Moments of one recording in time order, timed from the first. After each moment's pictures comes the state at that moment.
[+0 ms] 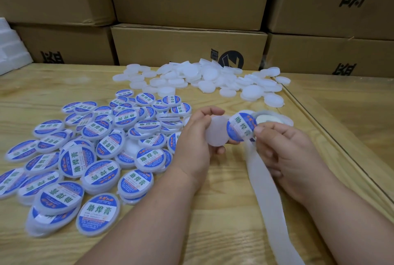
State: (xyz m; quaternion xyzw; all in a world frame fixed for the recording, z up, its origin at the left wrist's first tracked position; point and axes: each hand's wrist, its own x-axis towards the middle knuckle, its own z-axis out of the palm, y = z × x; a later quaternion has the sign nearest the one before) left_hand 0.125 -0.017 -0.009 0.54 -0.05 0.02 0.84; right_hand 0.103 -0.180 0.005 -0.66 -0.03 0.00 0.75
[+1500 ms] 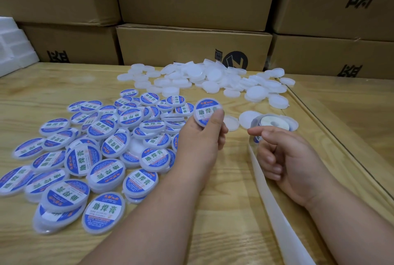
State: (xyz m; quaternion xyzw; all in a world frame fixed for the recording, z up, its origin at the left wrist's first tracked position) left_hand 0.130 -0.015 -0.012 0.59 0.00 0.07 0.80; right_hand 0.112 -0.183 -0.005 -0.62 -0.02 0.06 0.78
